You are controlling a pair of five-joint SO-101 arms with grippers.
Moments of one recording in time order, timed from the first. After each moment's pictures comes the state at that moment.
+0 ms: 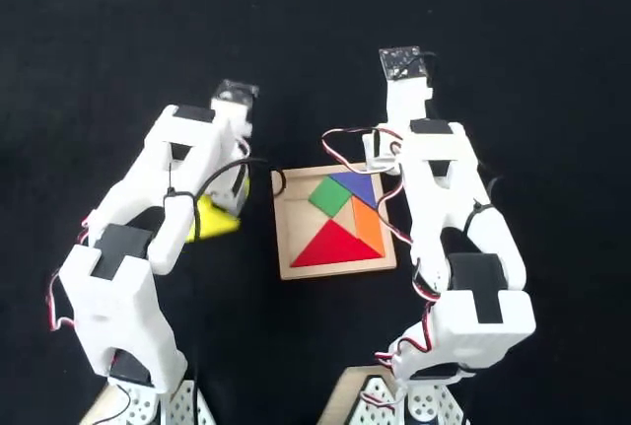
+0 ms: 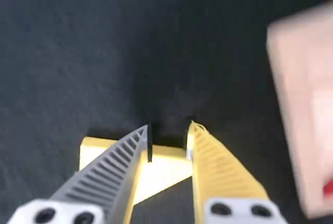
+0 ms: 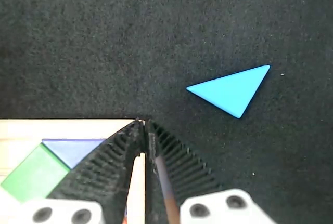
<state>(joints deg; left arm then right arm) 6.2 22.2 9.7 71.2 -7.4 -0.3 7.9 25.1 43.6 5.4</state>
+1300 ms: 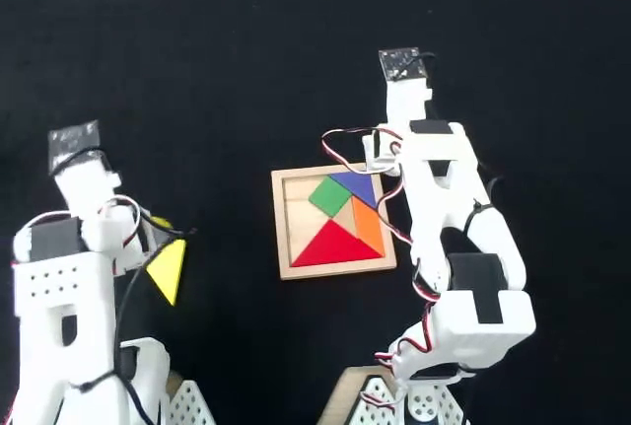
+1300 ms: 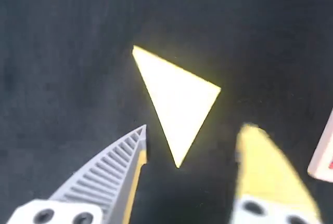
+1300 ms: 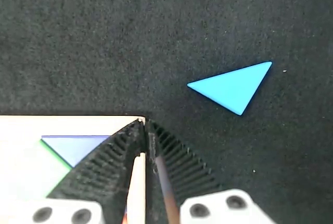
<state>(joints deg) -16.9 -46.3 53.6 76.0 7.7 -0.3 7.9 25.1 44.2 5.4</state>
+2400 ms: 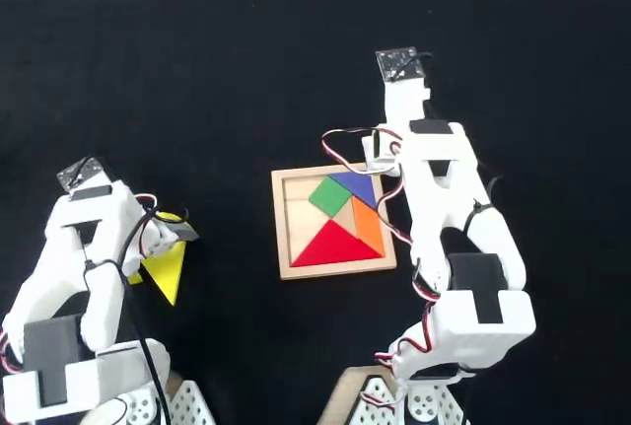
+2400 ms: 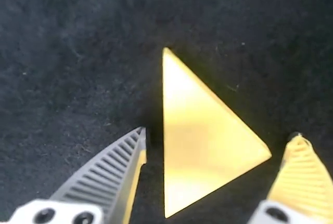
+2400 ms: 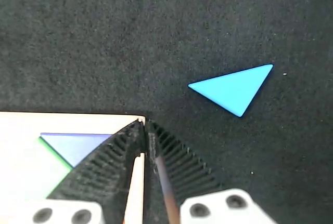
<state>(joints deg) -16.4 -7.8 52.4 57.3 26.5 -0.3 7.9 25.1 44.2 7.3</state>
